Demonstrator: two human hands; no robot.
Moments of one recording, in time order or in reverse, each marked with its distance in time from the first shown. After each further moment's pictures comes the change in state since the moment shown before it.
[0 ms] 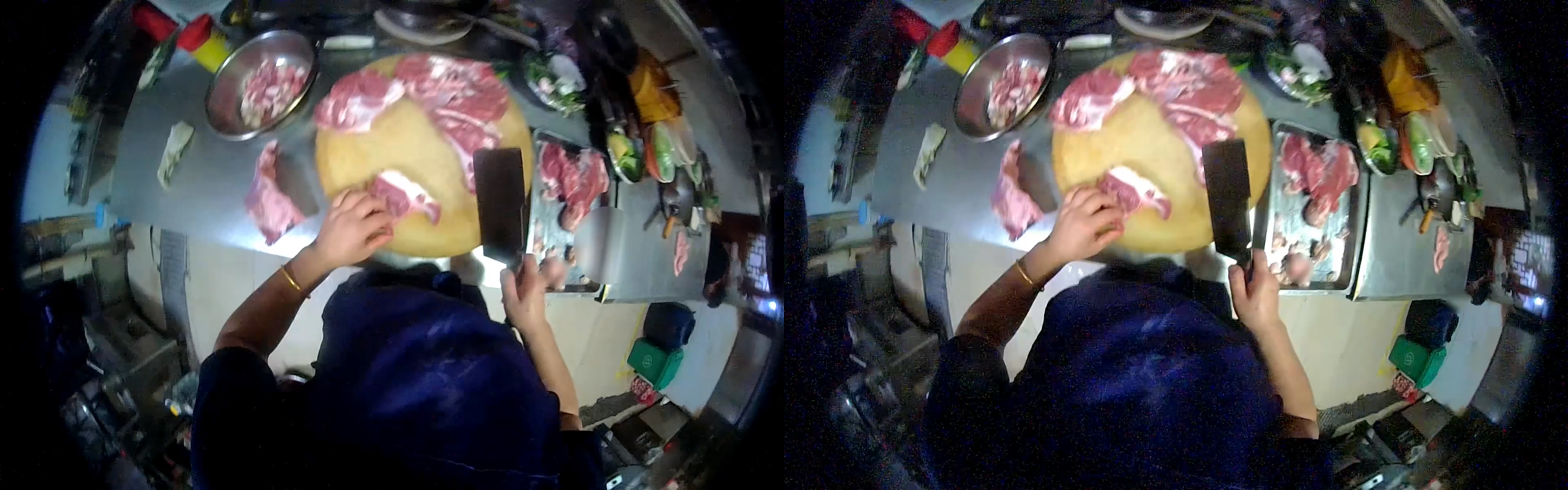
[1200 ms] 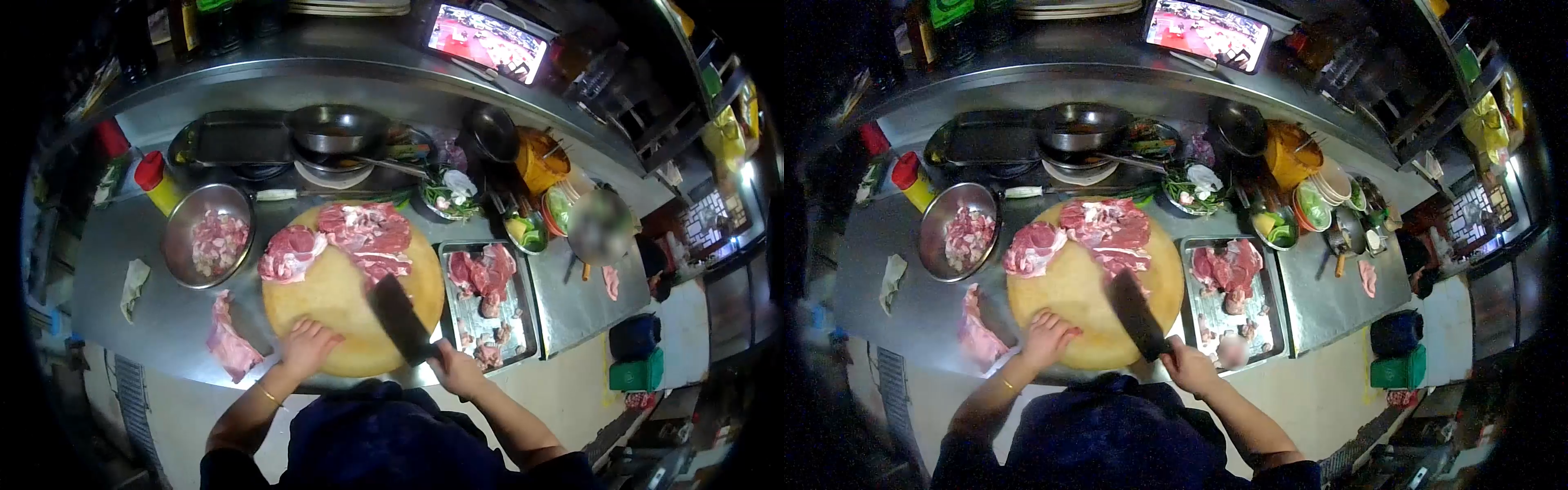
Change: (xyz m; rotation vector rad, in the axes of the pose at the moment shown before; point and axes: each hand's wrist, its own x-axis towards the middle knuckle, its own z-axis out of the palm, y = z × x) left_hand 0.020 -0.026 0.026 0.061 0.097 0.017; right_hand 0.023 -0.044 -0.012 -0.303 -0.166 -0.020
